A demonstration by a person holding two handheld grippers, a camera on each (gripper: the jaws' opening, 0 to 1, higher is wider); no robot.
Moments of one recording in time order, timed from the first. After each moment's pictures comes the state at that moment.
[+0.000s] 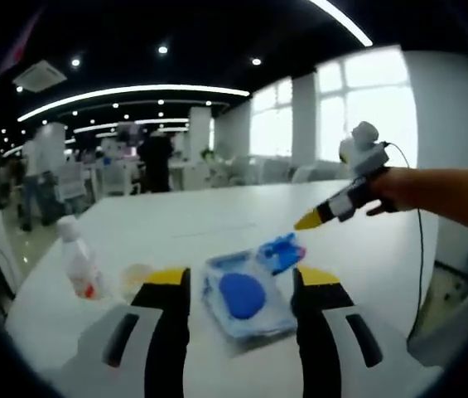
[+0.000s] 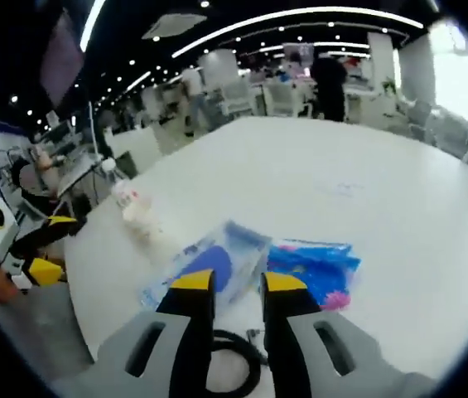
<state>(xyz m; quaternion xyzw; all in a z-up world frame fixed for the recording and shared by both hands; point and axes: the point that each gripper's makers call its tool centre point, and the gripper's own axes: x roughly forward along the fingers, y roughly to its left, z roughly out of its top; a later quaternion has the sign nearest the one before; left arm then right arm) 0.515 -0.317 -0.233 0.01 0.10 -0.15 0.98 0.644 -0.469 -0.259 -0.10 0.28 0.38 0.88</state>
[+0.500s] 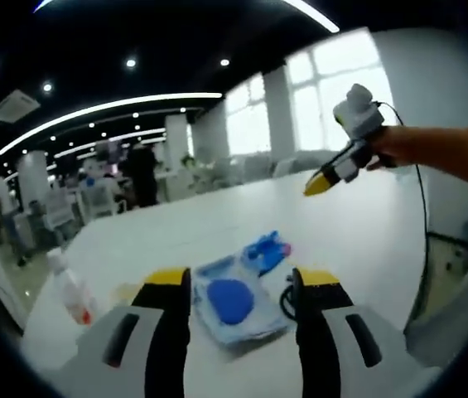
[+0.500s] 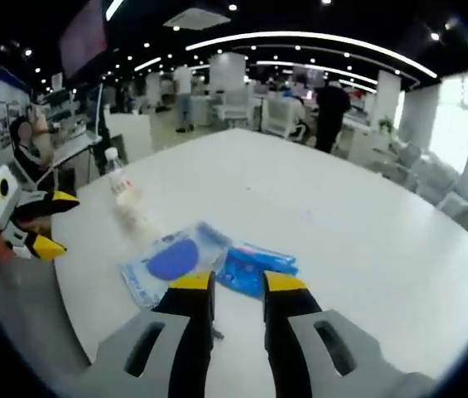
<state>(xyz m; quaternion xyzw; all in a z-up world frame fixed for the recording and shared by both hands) 0.519 -0.345 -0.224 0.08 0.09 -0.20 0.97 0.638 -0.539 -0.222 -0.15 0.25 0.35 0.89</state>
